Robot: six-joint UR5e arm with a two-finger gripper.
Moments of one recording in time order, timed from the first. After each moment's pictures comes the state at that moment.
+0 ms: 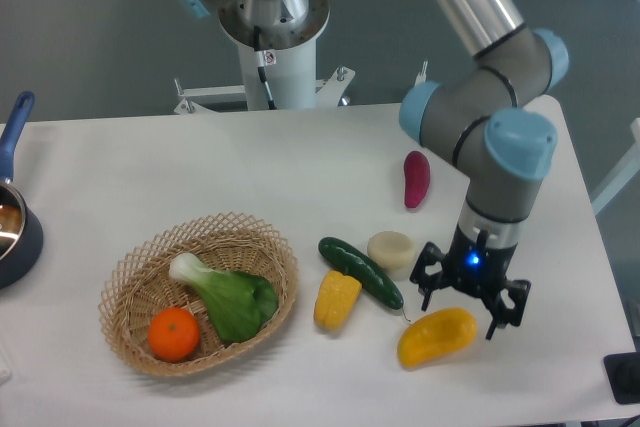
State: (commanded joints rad) arm 2.65 -2.21 -1.42 -0.81 1.24 1.14
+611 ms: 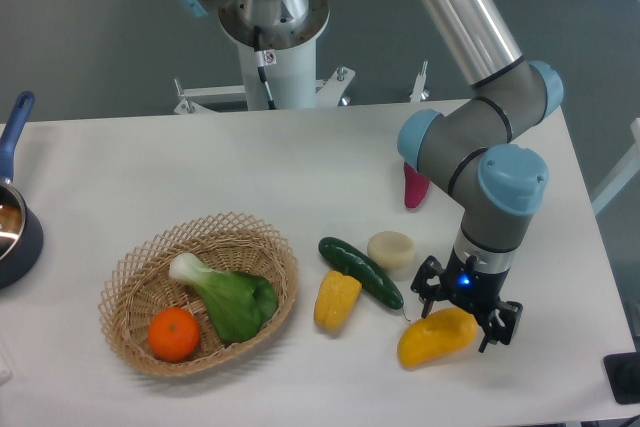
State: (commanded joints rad) arm 2.64 -2.21 -1.46 -0.81 1.33 1.36
